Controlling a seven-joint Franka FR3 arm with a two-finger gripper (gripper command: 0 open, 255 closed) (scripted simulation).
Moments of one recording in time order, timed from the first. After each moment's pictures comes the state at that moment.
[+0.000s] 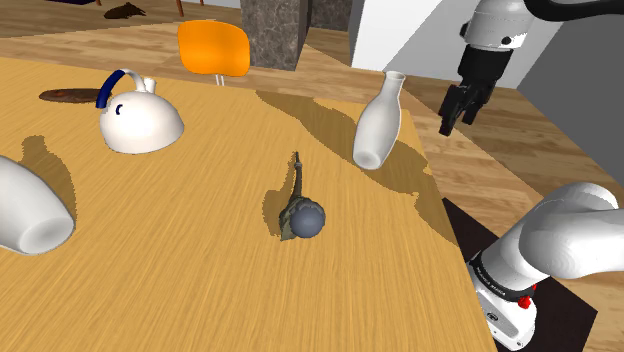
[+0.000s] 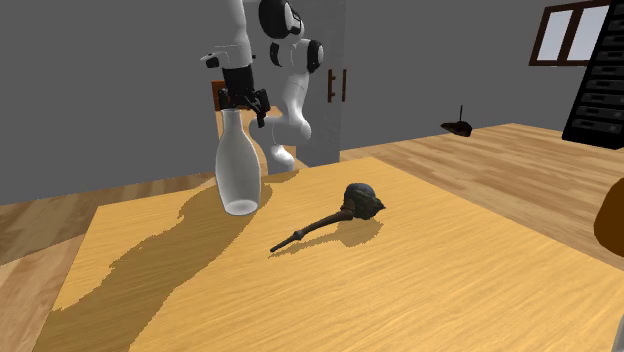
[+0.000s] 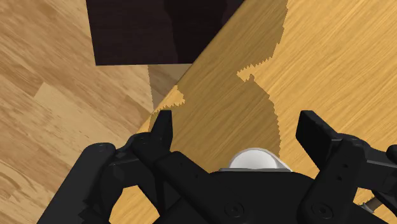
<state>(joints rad) 0.01 -0.79 0.07 -2.38 0.08 1.45 0.08</state>
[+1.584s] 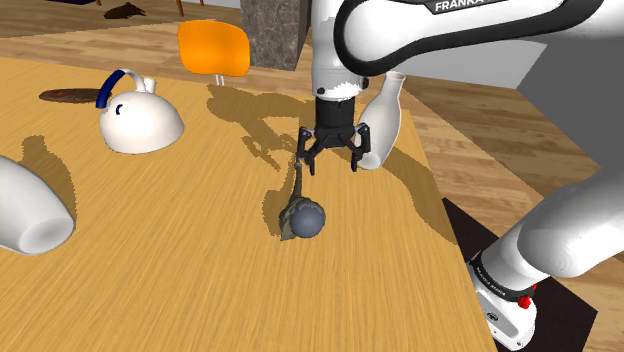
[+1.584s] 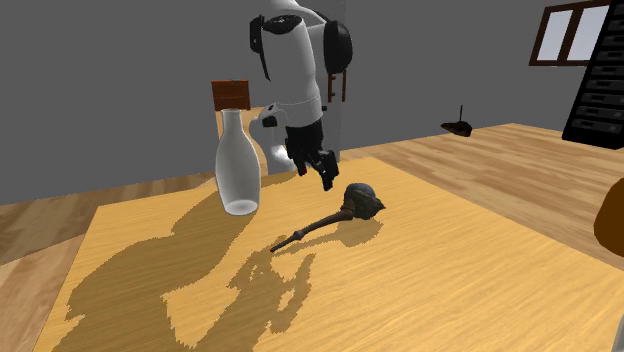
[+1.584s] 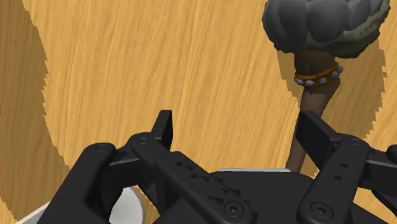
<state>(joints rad) -0.01 -0.12 0.54 -2.05 0.27 1.72 0.95</state>
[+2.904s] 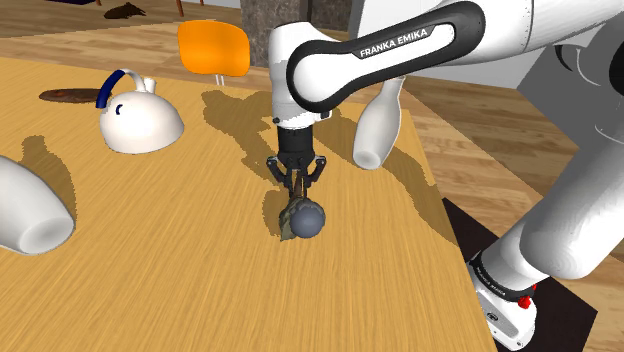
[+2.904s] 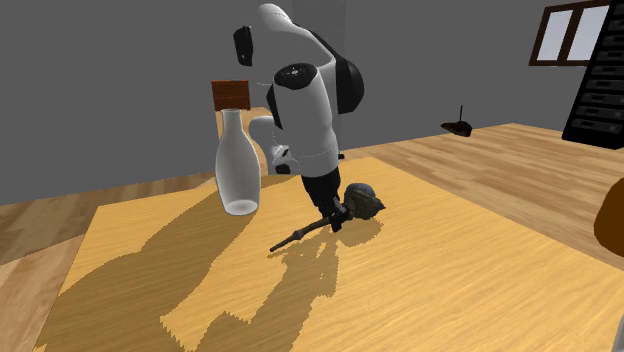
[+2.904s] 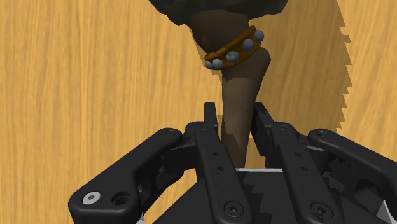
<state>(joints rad) 0.04 0.20 0.58 -1.92 0.17 1.88 1.21</state>
